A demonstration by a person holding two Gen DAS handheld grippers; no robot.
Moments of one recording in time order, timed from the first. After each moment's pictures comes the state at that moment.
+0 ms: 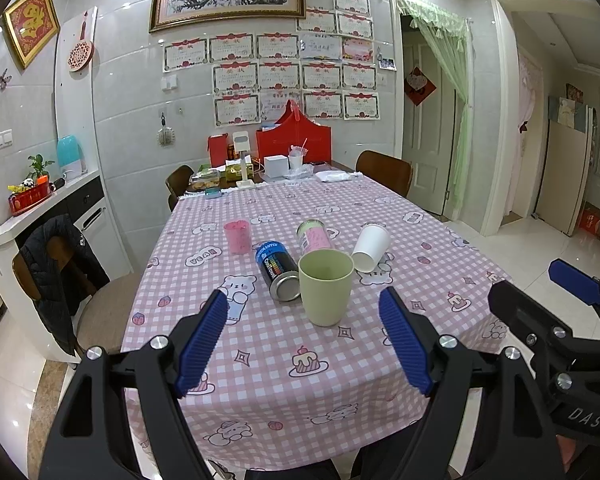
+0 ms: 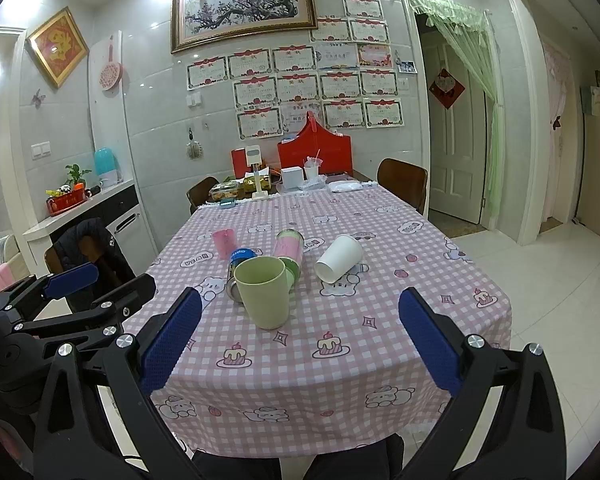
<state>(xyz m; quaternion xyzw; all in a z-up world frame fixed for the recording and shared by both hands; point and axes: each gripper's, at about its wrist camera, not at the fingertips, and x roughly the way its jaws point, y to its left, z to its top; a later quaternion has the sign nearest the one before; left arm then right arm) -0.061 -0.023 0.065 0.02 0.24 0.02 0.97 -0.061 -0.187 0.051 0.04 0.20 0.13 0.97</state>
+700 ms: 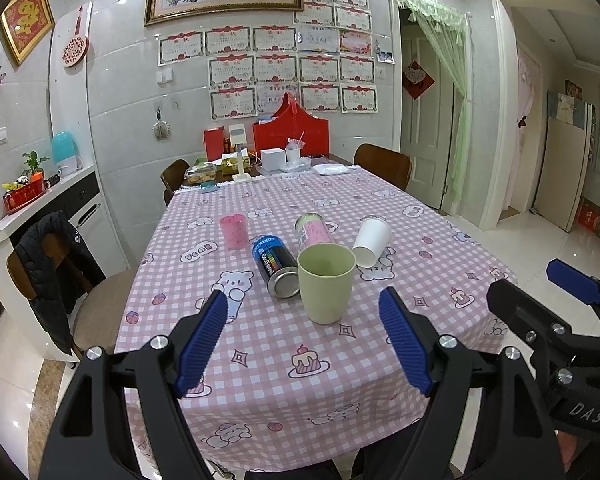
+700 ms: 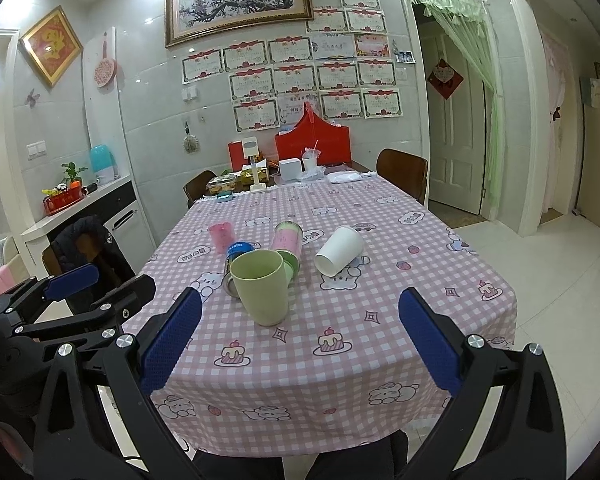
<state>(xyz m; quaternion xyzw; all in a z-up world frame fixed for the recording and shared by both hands) -0.042 -0.021 0.055 0.02 0.25 0.02 0.97 -0.042 -0.190 0.044 0.05 0.22 0.13 0.97</state>
